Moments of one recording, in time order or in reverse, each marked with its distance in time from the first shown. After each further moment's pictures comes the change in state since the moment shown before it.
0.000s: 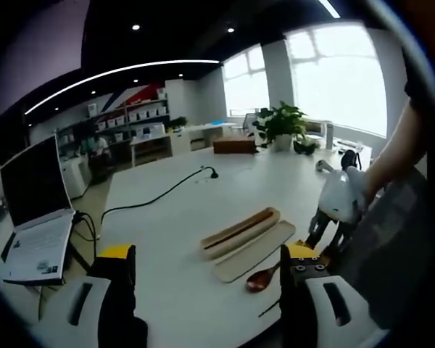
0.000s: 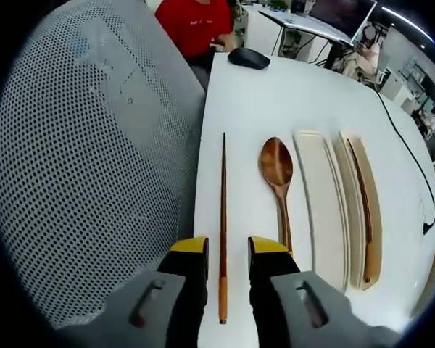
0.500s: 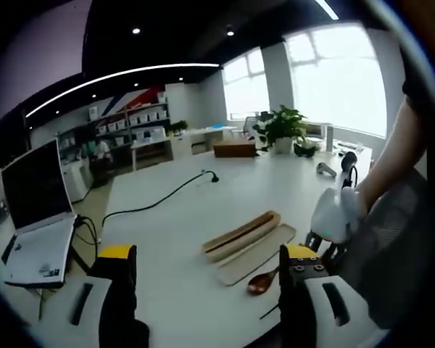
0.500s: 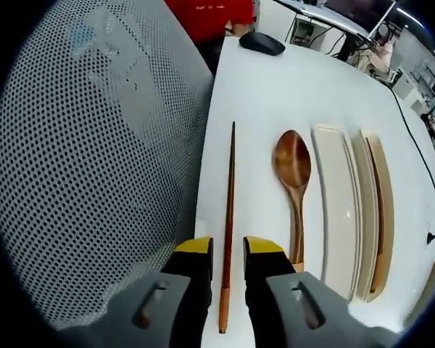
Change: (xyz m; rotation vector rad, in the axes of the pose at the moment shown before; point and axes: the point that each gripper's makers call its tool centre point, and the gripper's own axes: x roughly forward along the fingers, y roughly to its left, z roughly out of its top) left arm -0.003 -0.001 0.004 0.009 -0.023 0.008; right arm 0.020 0.004 -0.003 -0.026 0.067 0.020
